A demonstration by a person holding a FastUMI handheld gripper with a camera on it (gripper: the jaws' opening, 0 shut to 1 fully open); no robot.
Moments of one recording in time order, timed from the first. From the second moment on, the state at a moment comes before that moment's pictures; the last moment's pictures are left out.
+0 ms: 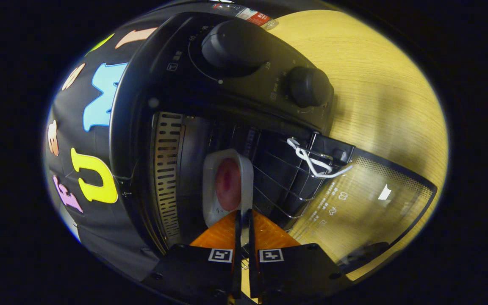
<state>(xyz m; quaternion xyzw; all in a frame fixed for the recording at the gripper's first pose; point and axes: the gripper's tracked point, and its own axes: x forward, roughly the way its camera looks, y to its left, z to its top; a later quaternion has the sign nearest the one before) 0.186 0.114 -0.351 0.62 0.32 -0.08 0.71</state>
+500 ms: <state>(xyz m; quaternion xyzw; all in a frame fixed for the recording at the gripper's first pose) 0.168 0.130 -0.326 0.64 0.33 -0.04 0.69</state>
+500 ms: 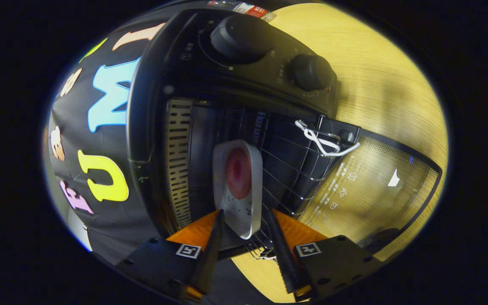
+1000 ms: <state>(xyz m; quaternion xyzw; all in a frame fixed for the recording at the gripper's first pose) 0.081 0.164 -0.280 0.59 0.31 0.00 0.75</state>
